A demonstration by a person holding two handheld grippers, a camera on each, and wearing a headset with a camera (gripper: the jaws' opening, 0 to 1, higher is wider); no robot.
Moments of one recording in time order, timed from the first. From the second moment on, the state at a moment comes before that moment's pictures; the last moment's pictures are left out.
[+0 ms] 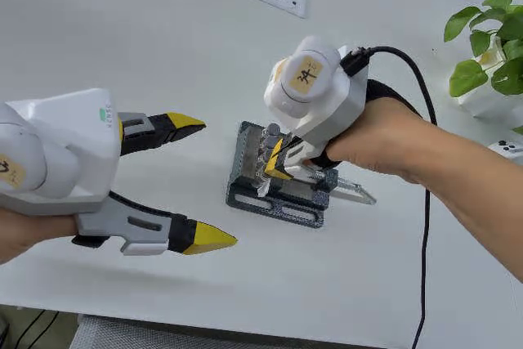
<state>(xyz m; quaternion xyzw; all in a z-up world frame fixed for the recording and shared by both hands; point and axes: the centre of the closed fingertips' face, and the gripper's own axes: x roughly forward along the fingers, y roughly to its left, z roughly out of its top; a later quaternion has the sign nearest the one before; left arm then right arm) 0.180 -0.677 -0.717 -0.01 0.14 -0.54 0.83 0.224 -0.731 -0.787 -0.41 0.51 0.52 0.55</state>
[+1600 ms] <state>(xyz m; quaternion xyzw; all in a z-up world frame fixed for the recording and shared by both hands) 0.173 -0.670 -0.709 0.01 0.15 -0.54 0.83 0.224 -0.736 -0.777 -0.36 0.46 0.53 0.61</state>
